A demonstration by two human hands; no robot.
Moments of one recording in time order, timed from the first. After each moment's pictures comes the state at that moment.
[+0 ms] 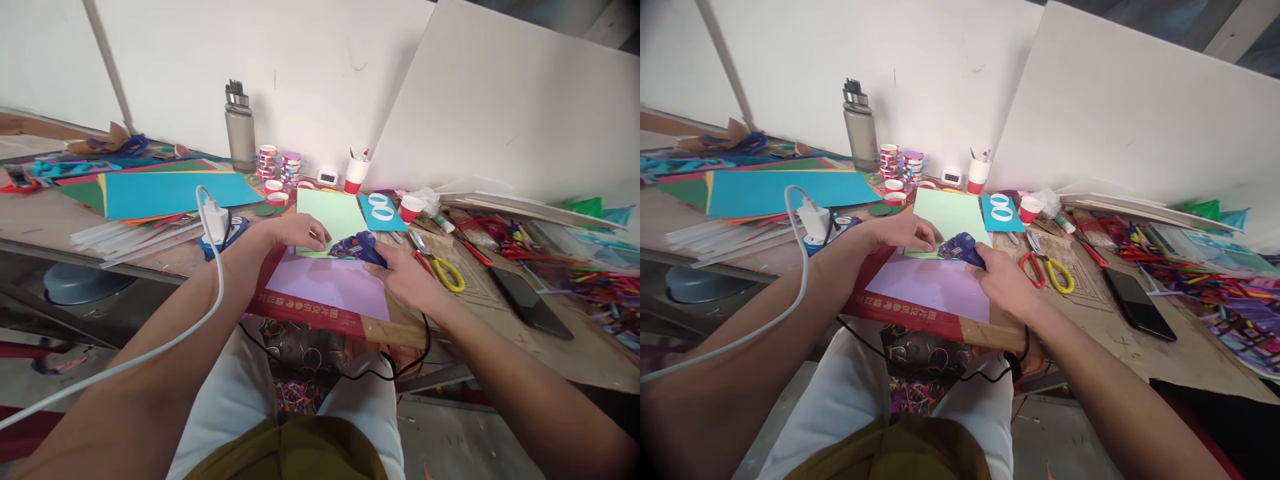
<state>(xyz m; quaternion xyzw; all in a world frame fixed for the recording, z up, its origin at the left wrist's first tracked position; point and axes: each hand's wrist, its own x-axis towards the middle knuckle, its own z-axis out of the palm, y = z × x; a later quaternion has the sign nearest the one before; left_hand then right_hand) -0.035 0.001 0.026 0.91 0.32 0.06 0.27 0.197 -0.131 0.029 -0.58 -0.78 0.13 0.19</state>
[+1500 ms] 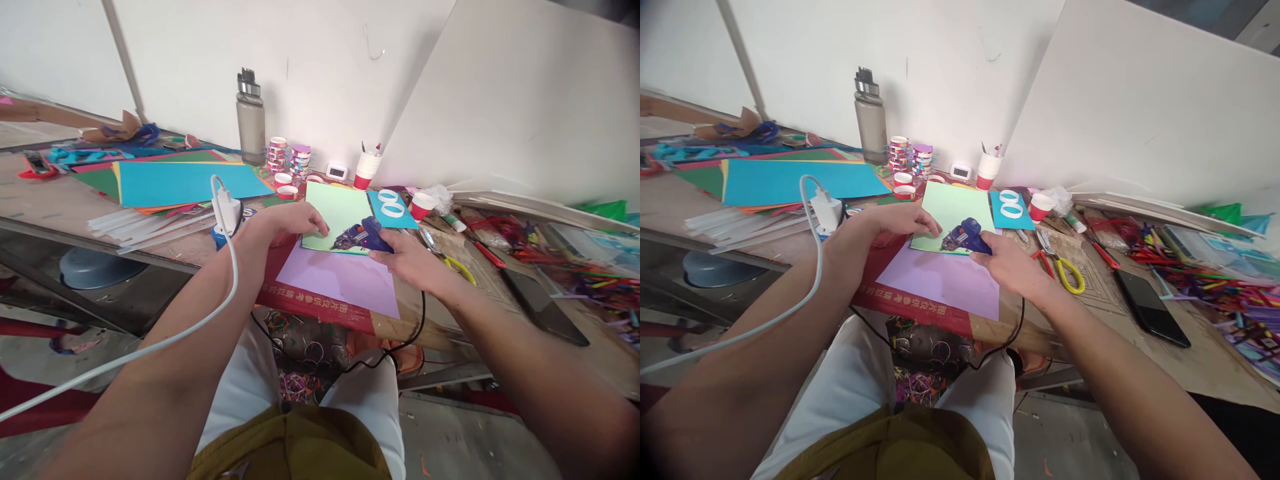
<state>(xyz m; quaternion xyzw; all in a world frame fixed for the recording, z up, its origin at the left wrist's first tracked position) -0.054 0.025 0.016 0.91 0.33 0.05 0.25 0.189 -0.115 0.041 -0.57 -0.78 0.16 0.19</state>
